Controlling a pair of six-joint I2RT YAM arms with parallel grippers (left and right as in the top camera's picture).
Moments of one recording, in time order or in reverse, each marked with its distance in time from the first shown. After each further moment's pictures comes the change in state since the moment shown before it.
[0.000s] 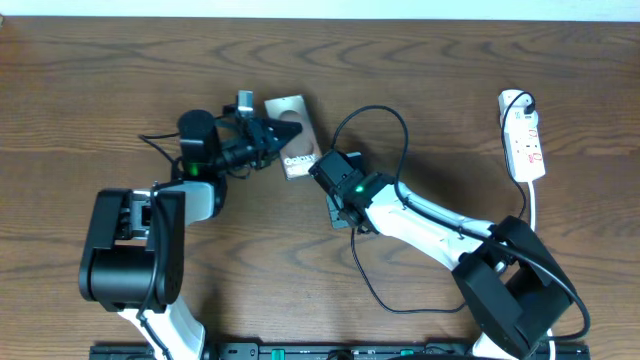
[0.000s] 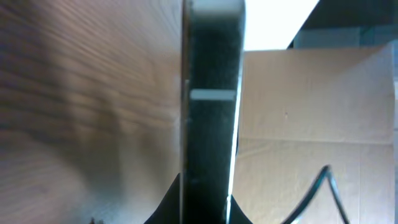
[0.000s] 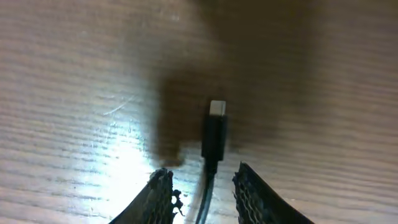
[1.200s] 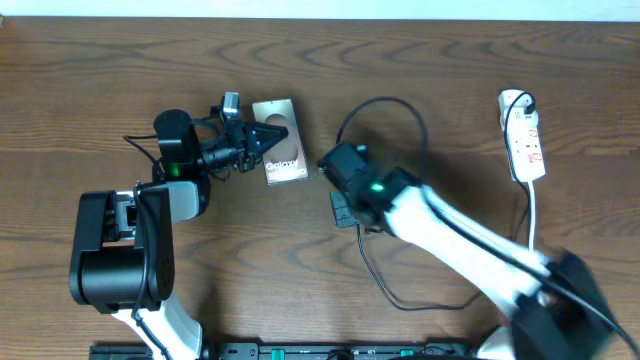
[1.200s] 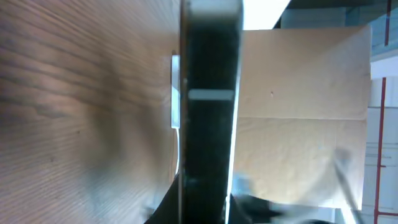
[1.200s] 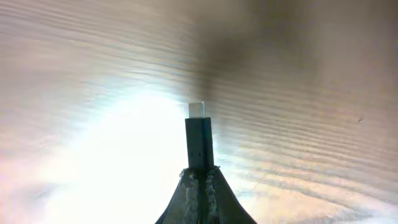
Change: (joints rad) left arm 0.092 0.000 0.000 0.010 0.202 -0.006; right arm -0.006 -0.199 0.045 -0.154 -0.069 -0.035
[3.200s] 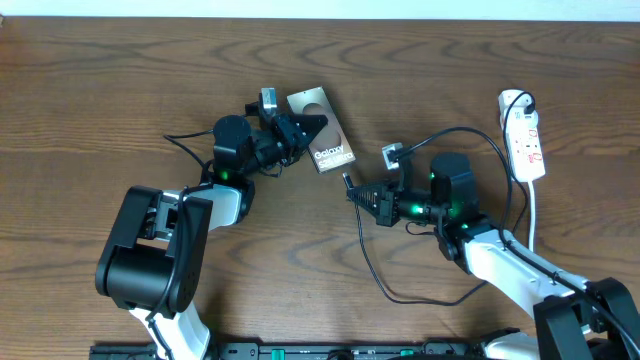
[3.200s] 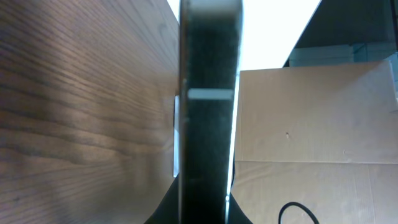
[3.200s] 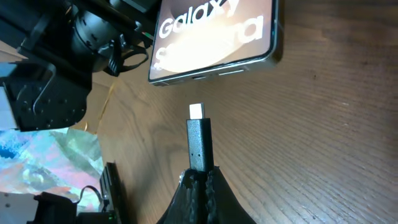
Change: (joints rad) left arm -0.270 0.002 -0.003 0.103 -0.473 -0.076; right arm -0.415 -0.173 -0.631 1.148 -0.952 0.020
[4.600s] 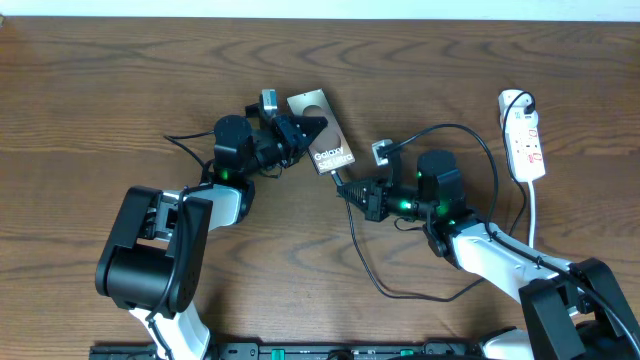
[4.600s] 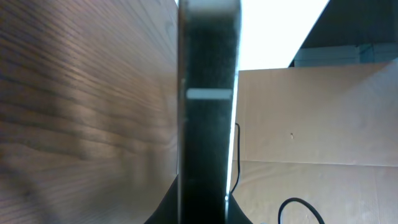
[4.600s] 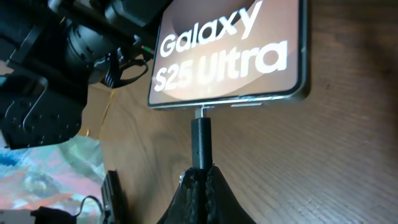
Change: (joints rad) left arm 0.000 0.000 0.000 -0.029 -0.001 0.012; right arm 0.053 0.076 0.030 0.081 0.037 0.067
